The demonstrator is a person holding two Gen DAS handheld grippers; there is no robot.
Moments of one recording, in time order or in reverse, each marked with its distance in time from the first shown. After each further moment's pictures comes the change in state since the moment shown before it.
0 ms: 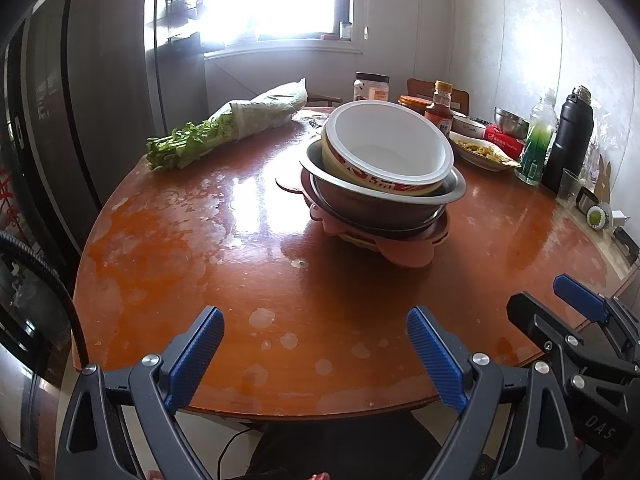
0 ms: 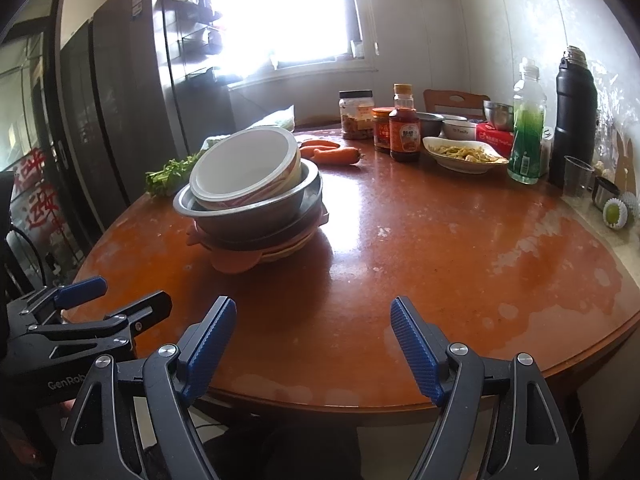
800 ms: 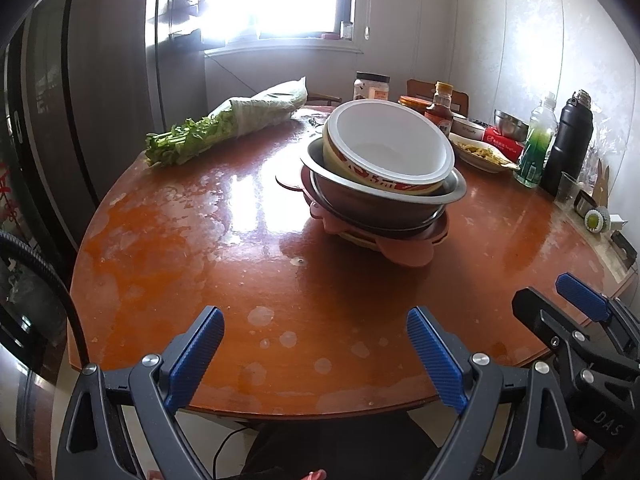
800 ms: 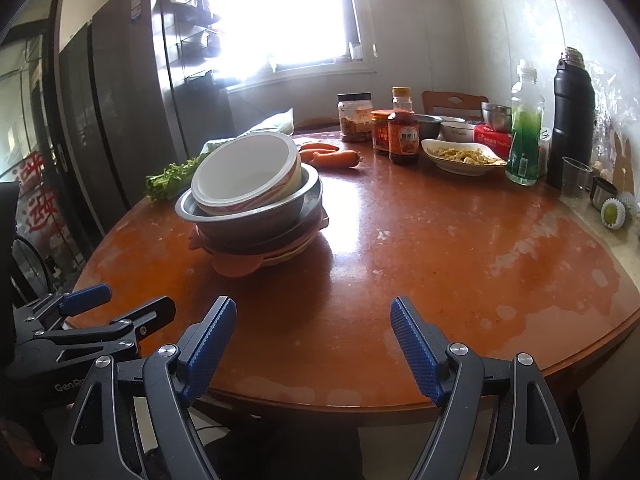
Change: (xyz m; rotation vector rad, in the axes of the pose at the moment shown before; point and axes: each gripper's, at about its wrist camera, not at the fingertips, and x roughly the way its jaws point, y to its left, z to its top) left arm 0.000 0.002 -0.002 -0.015 0.002 -0.015; right arm -0.004 0.002 0.002 0.009 -0.010 -0.008
